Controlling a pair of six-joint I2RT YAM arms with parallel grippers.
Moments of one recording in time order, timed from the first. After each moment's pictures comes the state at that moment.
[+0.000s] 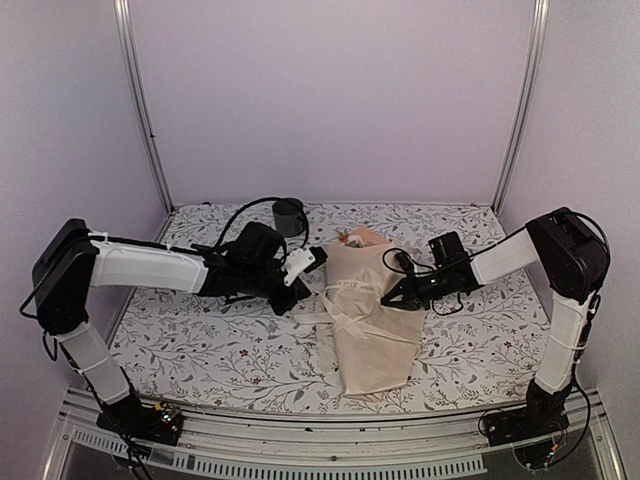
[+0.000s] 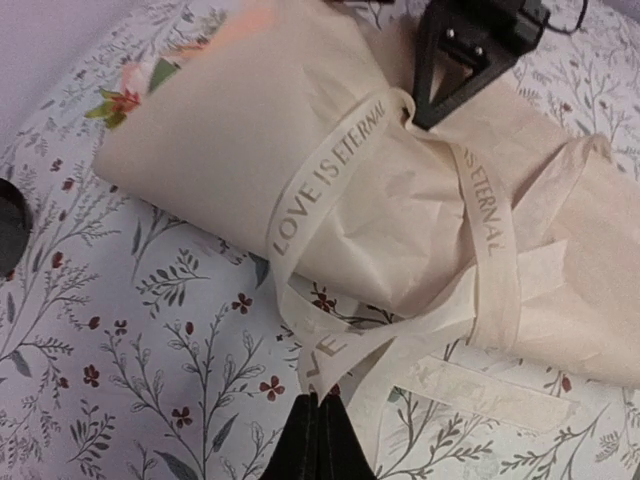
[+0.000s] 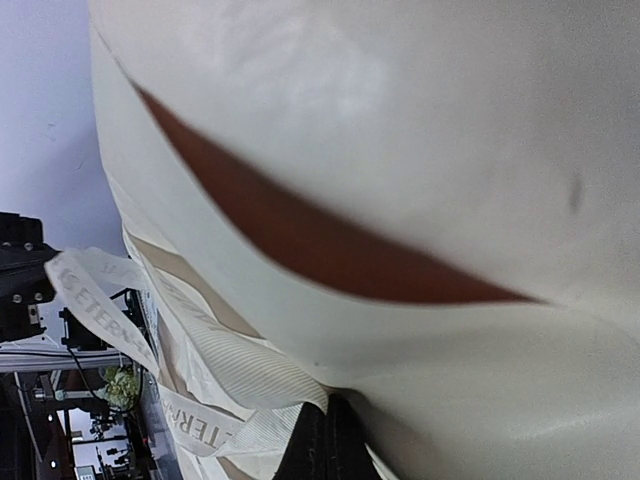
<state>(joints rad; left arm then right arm) -0.81 1.72 1.02 -0.08 0.11 0.23 0.42 1.94 0.91 0.14 -0.78 0.52</state>
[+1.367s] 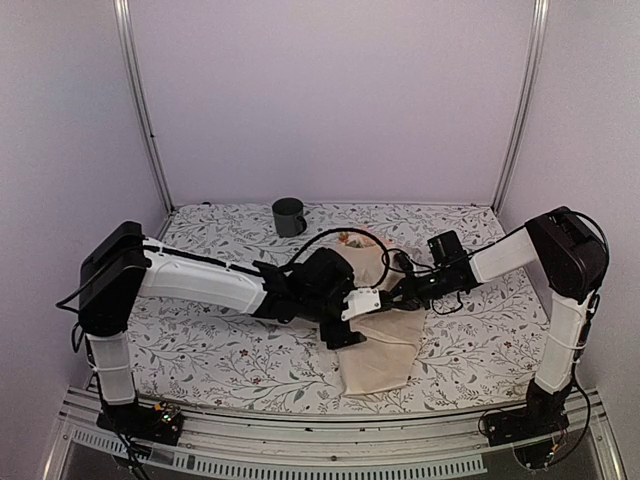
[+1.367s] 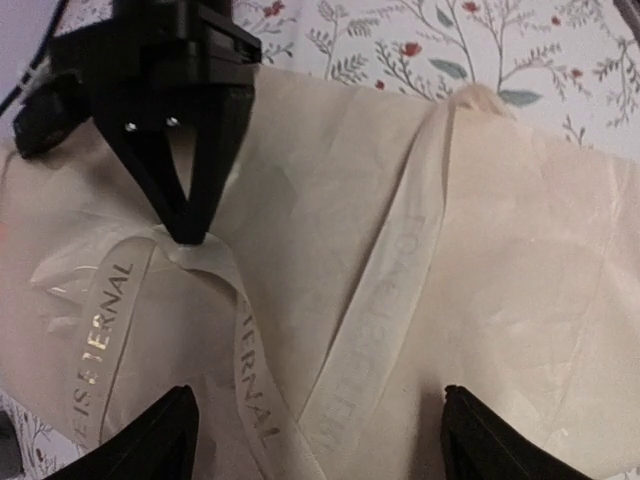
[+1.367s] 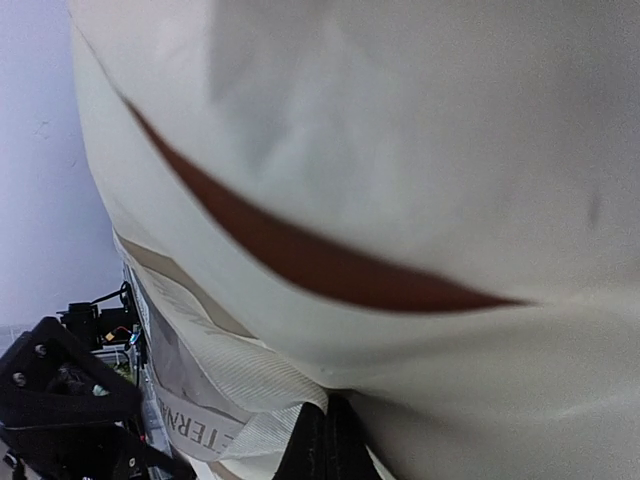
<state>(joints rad) -1.07 1.95 1.28 -0.13 0.03 0.50 0.42 1.94 0.93 0.09 -0.77 0.50</state>
